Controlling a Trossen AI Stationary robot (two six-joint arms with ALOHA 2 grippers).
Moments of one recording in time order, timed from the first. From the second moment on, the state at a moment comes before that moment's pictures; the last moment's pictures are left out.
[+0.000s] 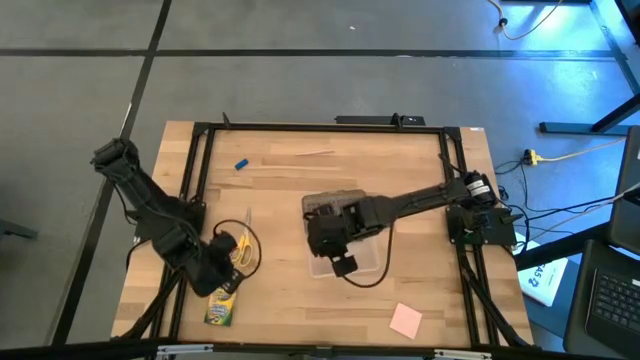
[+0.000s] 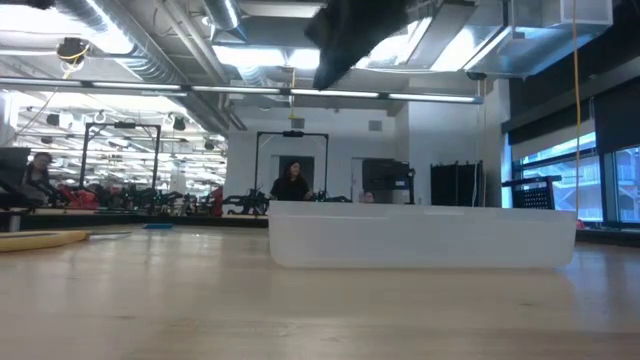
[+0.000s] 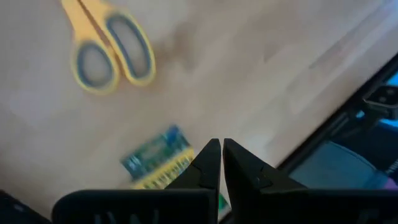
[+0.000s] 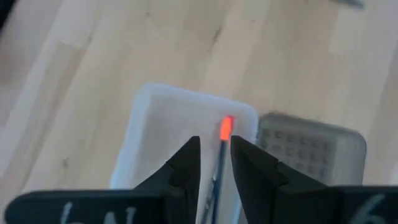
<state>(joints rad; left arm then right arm) -0.84 1.24 0.95 -0.91 -0.21 -1.82 0.24 1.97 1.75 -0.87 0.01 -0.17</state>
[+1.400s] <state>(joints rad) -1.05 1.40 0.95 -0.71 -0.20 -2.06 0.29 1.97 1.75 -0.53 -0.16 -0.34</state>
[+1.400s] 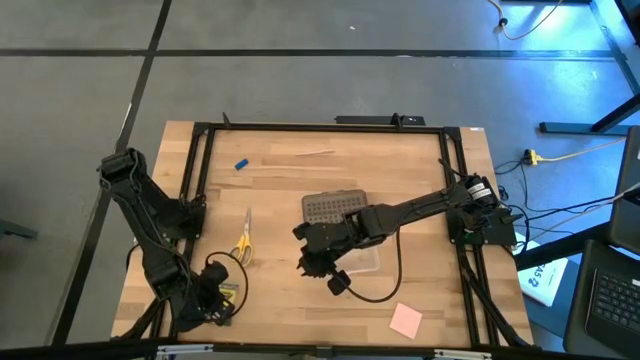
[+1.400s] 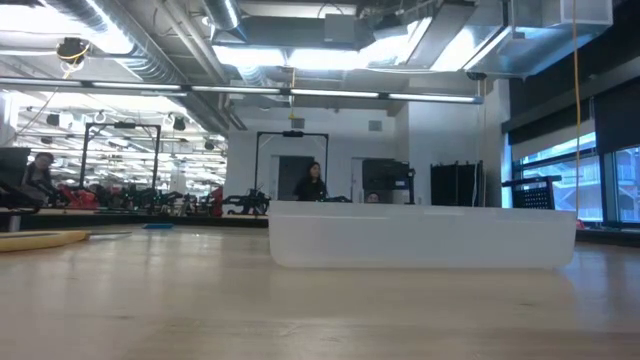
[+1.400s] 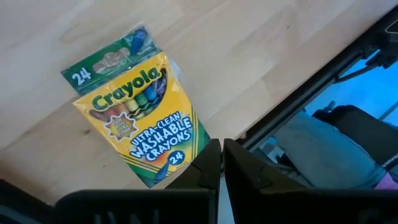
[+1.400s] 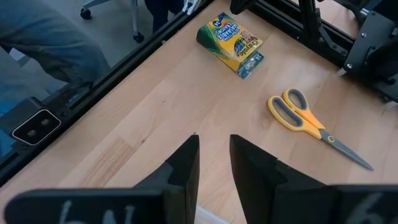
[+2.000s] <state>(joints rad) -1.05 1.40 0.95 -0.75 -0.16 -2.14 0.29 1.97 1.75 -0.53 -0.16 -0.34</state>
